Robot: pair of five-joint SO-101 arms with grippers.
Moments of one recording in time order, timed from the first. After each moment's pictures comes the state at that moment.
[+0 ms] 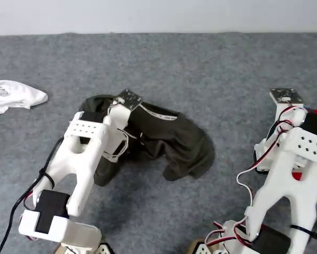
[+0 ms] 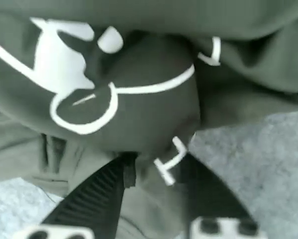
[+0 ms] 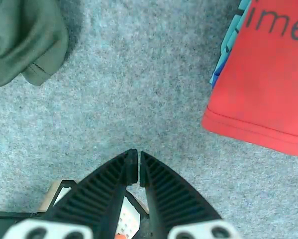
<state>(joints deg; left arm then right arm) 6.1 0.9 30.0 67.0 -15.5 23.1 -19.3 15.0 100.7 25.4</state>
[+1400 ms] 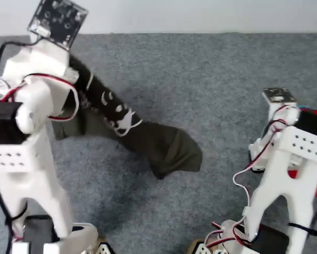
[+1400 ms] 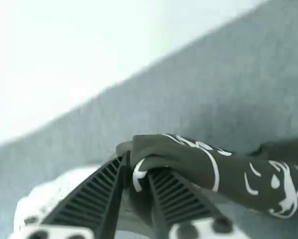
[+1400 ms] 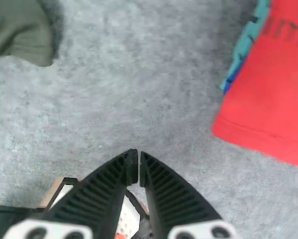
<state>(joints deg) -5.6 -12.5 -31.9 99.4 -20.5 18.2 -19.3 15.9 100.7 25.4</state>
